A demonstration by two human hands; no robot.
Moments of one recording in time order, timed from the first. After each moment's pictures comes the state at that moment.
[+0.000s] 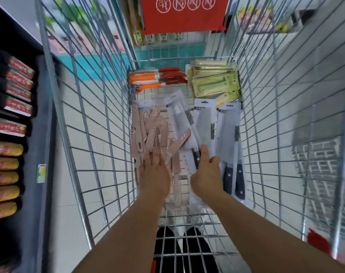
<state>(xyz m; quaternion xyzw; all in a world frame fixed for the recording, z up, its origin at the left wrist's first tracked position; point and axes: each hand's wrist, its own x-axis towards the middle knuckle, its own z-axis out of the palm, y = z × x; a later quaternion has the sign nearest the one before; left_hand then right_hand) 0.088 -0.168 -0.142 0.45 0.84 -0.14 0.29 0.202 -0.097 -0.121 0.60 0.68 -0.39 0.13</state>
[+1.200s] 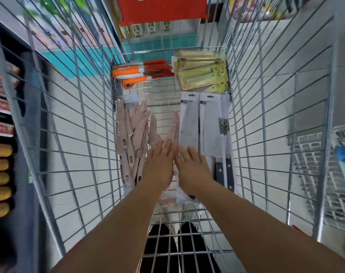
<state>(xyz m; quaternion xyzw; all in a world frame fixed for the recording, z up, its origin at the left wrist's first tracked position) 0.113 -0.132 -0.153 0.56 0.77 -0.09 0.29 0.219 -0.080 -0.143 0.36 0.85 -0.27 0.27</state>
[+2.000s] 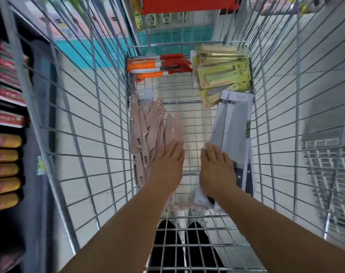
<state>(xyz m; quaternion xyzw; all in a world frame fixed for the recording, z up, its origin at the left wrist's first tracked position) 0.089 -0.140 -0.162 0.61 0.72 -0.19 0.28 0.216 -0.073 -0.151 0.41 0.84 -0.20 0.29</state>
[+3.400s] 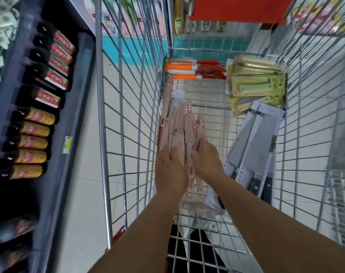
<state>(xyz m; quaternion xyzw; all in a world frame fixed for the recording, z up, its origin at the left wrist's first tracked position) 0.089 -0.180 -0.145 0.29 0.91 0.11 0.28 0.145 -0.087 -0.165 0.49 0.72 -0.49 0.07</state>
